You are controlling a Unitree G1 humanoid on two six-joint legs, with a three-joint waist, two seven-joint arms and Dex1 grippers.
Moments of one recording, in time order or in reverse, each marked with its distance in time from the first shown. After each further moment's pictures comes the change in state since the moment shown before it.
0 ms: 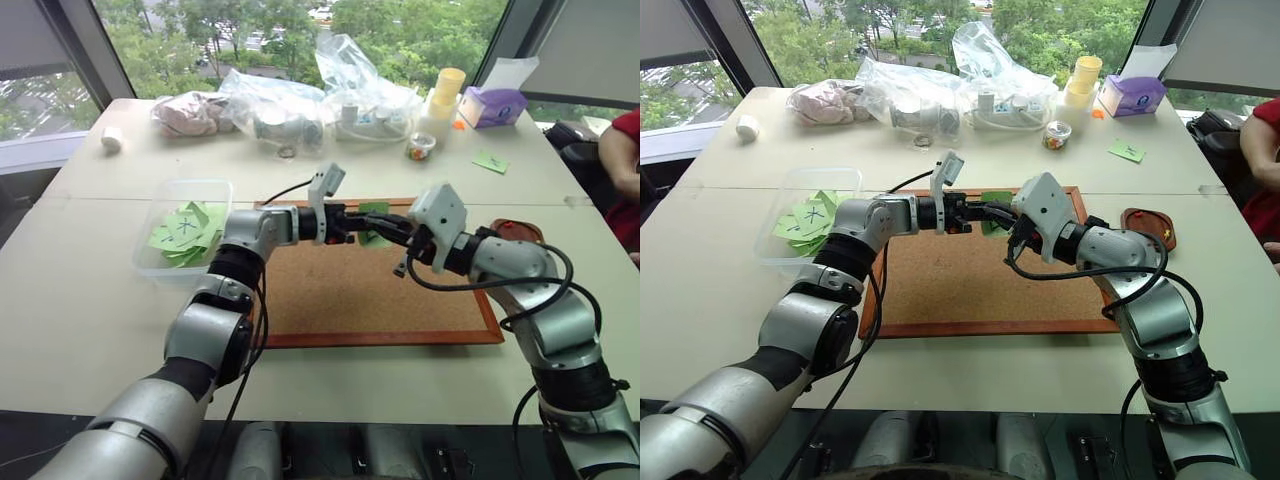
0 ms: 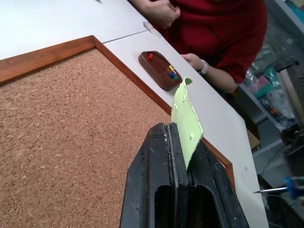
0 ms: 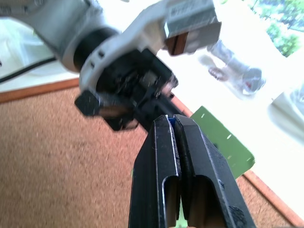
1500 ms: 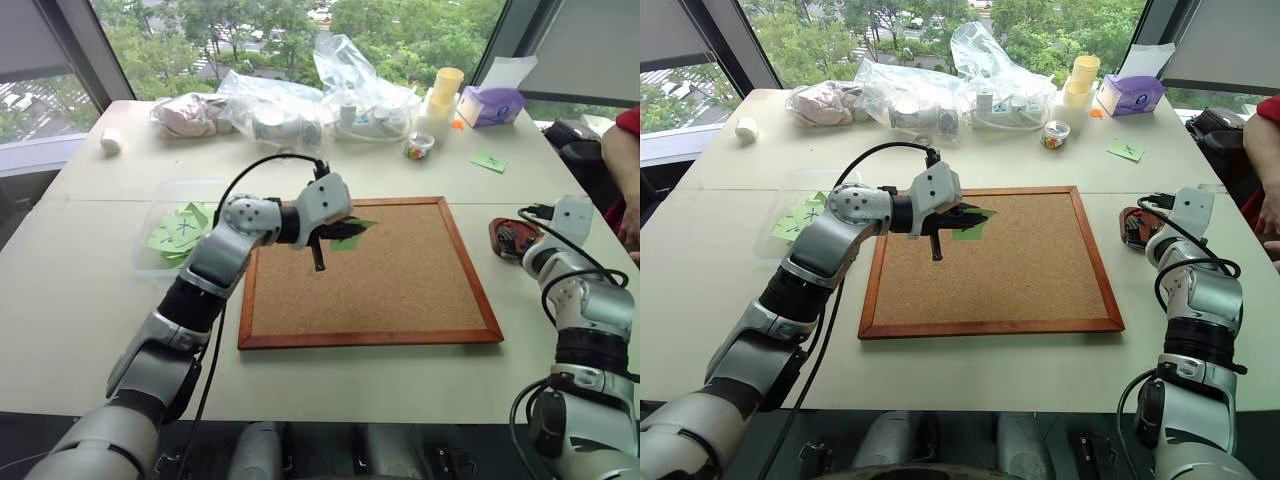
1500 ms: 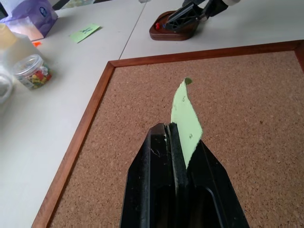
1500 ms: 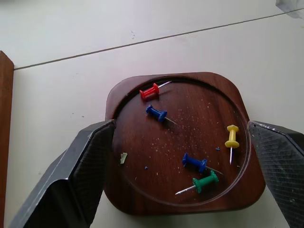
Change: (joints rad) left arm 0.246 0.267 -0.306 -0.683 0.304 -0.340 -0.005; right arm -0.116 0.051 -0.492 0.728 -0.027 0.183 -0.574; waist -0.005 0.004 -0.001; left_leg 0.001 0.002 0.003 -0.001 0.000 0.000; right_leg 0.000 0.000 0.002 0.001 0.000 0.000
